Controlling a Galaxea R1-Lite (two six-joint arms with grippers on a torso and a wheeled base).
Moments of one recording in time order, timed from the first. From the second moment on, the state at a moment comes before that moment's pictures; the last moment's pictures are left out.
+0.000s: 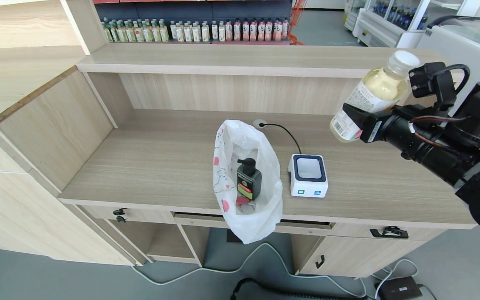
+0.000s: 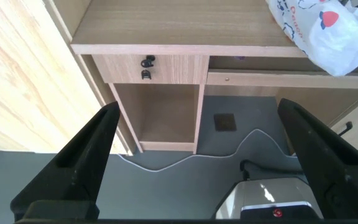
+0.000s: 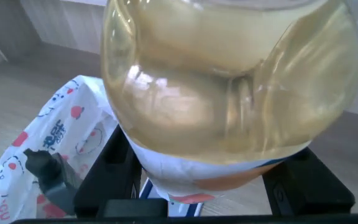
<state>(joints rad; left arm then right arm) -0.01 0.00 0.00 0.04 -0.04 0.03 0.30 1.68 -0.82 -1.07 0.04 -0.11</state>
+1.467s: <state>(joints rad) -0.01 0.00 0.00 0.04 -0.04 0.03 0.24 2.01 -0.92 -1.24 0.41 -0.09</state>
